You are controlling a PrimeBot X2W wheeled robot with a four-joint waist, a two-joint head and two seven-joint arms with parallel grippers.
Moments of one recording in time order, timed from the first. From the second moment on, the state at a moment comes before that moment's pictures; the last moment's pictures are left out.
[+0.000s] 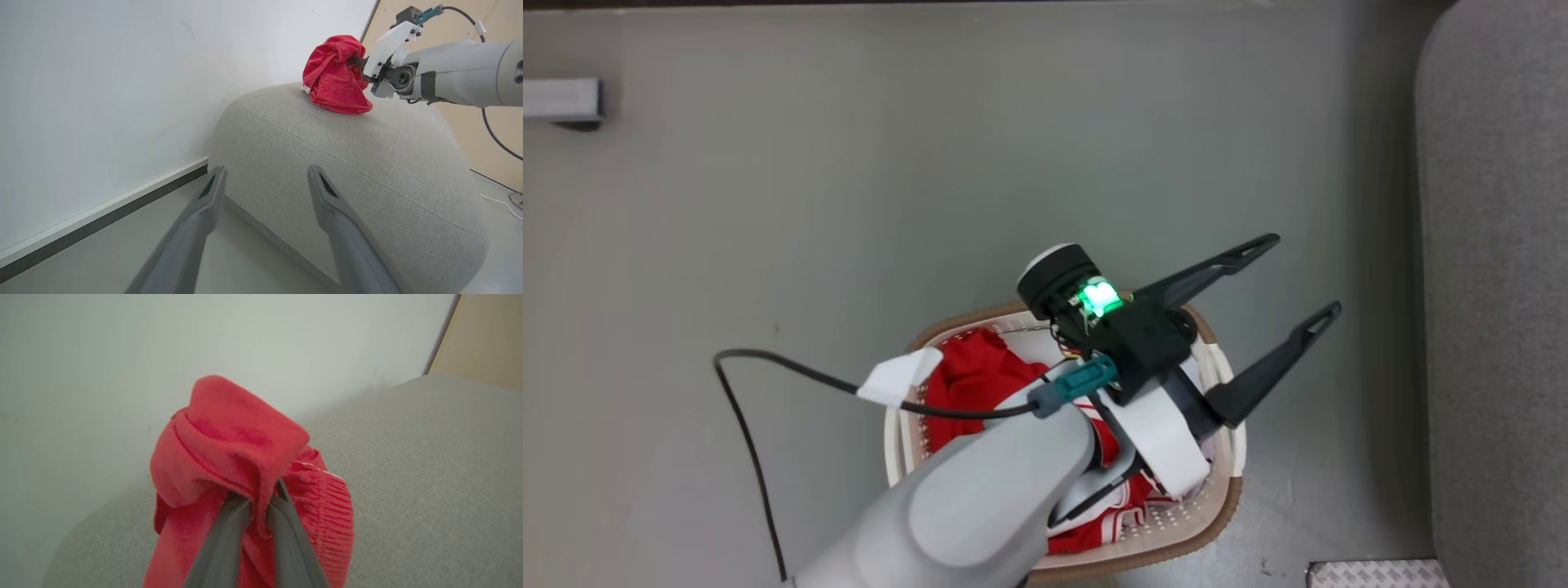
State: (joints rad) left arm -0.84 0.06 -0.91 0.29 -0.36 -0.11 -0.24; right arm -1.09 -0.57 -0.51 1.07 0.24 0.13 -0.25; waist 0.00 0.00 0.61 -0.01
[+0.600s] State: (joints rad) left arm -0.70 0.13 -0.84 0.36 -0.41 -0.08 -0.26; right arm -0.79 -0.48 -0.50 0.91 0.11 0.13 -0.26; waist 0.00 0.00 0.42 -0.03
